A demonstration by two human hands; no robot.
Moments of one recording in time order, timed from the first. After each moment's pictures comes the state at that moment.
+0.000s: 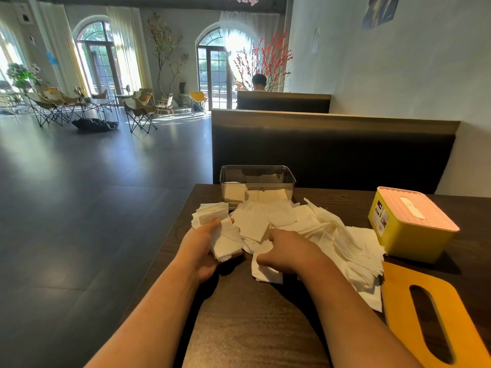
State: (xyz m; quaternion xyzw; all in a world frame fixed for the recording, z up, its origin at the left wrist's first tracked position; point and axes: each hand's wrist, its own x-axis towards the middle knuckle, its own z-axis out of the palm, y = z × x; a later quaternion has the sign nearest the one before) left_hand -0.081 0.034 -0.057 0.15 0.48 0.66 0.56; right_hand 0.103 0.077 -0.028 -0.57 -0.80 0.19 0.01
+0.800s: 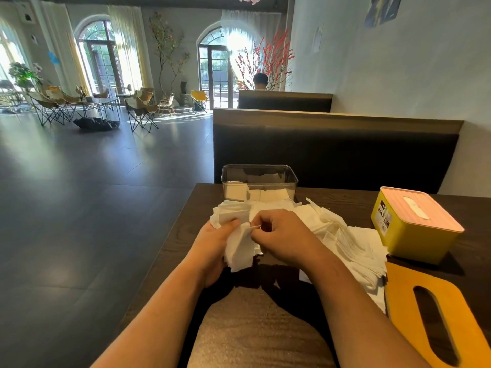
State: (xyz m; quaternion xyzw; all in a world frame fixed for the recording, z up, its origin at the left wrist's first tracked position) left_hand -0.069 0.022 -0.052 0.34 0.46 0.61 0.54; right_hand 0.096 0.066 -0.006 -0.44 -0.82 0.29 0.23
